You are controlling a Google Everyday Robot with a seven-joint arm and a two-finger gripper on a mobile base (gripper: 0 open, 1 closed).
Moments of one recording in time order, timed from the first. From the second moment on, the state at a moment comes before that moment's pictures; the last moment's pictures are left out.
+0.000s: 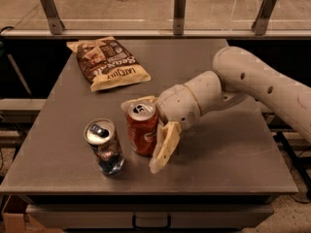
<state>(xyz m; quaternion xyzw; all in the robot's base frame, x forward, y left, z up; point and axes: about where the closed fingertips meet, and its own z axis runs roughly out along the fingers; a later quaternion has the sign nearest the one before) 0.411 0.045 0.866 -0.64 0.49 0.51 0.29</state>
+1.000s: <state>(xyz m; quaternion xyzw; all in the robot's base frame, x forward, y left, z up) 0.434 0.026 0.887 -0.64 0.50 0.47 0.33</state>
